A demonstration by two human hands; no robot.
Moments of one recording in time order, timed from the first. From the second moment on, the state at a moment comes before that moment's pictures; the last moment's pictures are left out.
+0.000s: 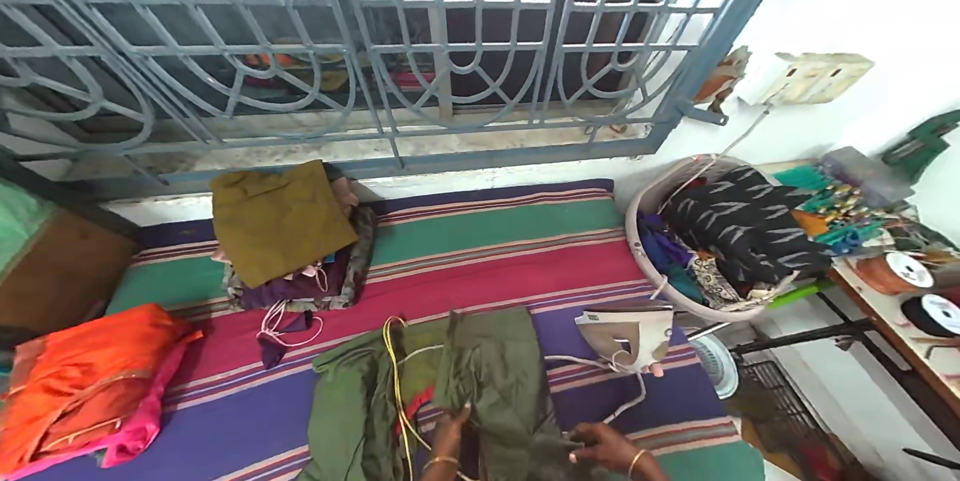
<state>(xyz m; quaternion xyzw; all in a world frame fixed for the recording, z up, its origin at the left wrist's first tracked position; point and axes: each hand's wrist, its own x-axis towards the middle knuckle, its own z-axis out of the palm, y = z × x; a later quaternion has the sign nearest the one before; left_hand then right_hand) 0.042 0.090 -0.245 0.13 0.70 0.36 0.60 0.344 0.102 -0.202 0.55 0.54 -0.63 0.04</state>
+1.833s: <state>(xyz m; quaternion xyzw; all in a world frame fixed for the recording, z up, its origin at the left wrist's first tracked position) 0.001 0.125 -0.186 0.35 0.81 0.20 0.43 0.364 0.067 -0.209 0.75 0.42 -0.31 -0.41</state>
